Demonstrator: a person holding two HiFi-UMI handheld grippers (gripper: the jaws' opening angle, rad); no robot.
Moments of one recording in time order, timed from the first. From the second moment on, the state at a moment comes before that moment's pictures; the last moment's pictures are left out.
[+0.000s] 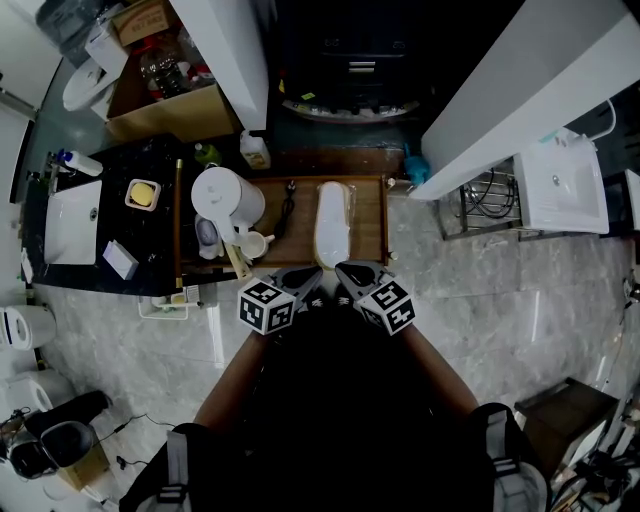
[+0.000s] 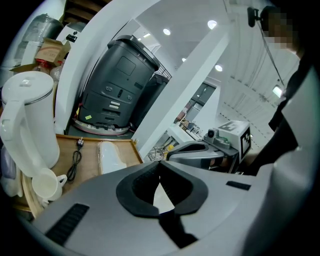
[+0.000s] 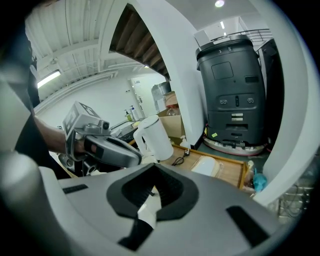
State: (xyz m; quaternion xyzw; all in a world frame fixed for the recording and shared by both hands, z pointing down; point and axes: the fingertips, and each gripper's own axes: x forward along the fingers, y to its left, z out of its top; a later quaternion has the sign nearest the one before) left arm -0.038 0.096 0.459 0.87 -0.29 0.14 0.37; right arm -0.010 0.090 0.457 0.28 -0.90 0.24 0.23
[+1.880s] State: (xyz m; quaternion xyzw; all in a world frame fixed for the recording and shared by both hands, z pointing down) left arm -0.025 0.073 0.541 0.84 -0.28 0.15 0.44; right arm 0.015 0.075 0.542 0.25 -0.87 0.32 0.26
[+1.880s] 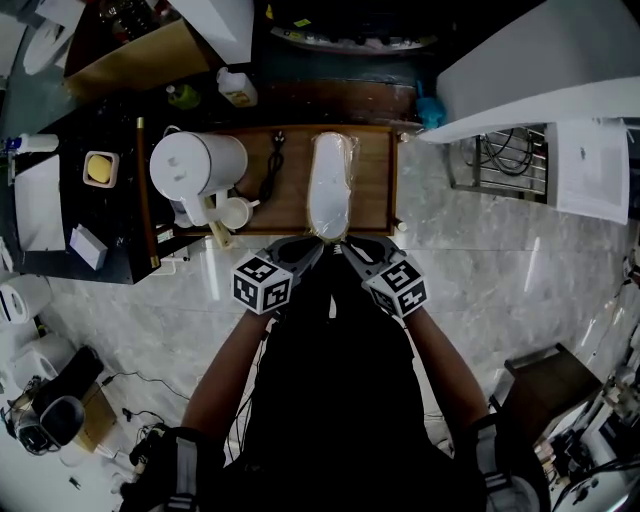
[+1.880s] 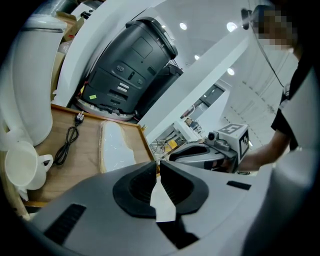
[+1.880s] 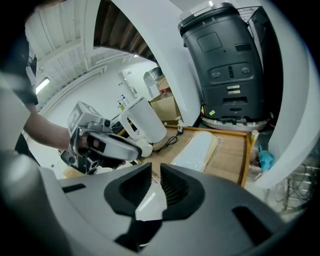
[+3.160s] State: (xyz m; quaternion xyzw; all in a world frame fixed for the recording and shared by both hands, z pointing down) left arm -0.041 0.058 0.626 0.80 -0.28 0.19 0.49; right arm 0.031 0.050 0.631 0.27 -0.84 0.36 0.31
